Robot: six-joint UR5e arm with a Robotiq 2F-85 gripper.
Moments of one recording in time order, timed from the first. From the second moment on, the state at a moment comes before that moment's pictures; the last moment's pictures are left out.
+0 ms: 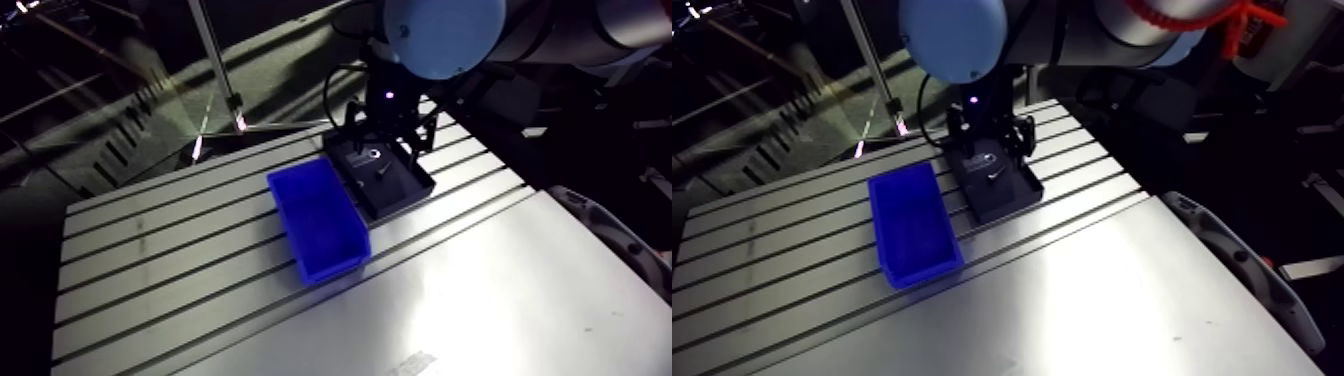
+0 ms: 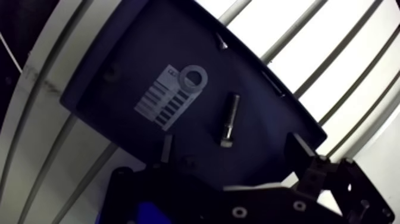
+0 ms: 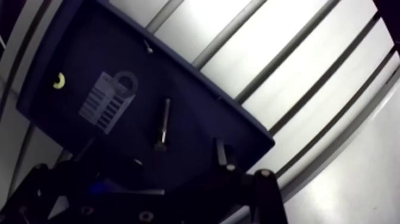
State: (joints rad) arm -0.47 -1.12 1.81 -2.20 -1.60 -1.21
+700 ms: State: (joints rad) arm -0.49 -1.11 1.82 -2.23 -1.60 -1.23
